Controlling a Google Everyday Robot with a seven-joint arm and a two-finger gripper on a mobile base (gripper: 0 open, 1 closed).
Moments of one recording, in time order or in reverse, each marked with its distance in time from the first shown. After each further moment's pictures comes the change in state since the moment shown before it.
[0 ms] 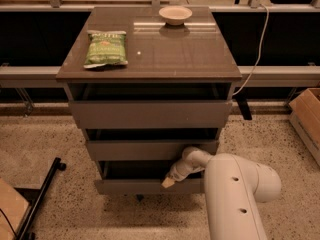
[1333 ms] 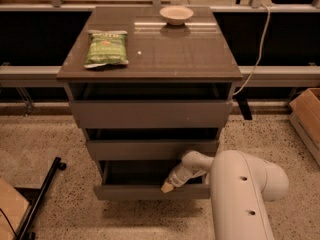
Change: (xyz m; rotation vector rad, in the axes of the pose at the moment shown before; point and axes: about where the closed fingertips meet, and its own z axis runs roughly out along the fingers) arm 0.013 0.034 -0.011 -0.042 0.021 0.059
